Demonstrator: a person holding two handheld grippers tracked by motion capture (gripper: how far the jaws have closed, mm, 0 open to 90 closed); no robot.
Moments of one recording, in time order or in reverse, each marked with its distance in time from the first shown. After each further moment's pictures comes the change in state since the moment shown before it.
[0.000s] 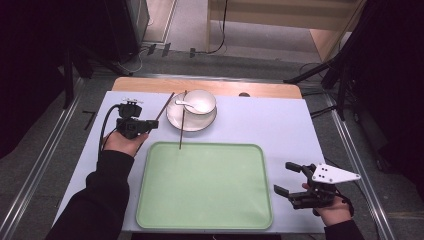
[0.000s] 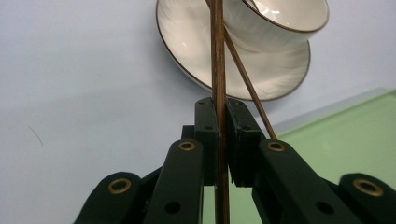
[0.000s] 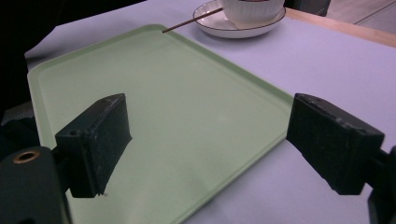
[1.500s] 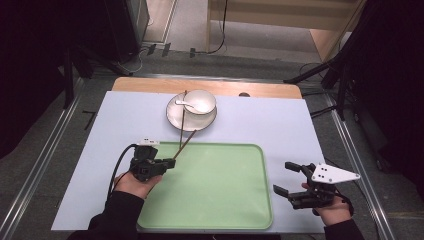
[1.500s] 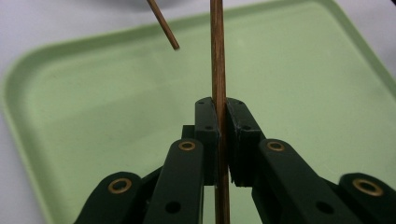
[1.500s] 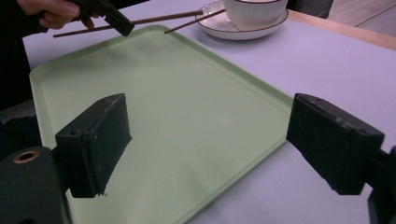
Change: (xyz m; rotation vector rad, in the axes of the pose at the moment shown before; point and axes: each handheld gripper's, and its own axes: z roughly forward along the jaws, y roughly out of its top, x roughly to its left) left arm -0.061 -0.090 0.005 0.085 -0.152 0.068; right arm 0.001 0.002 0.001 0.000 0.007 -0.011
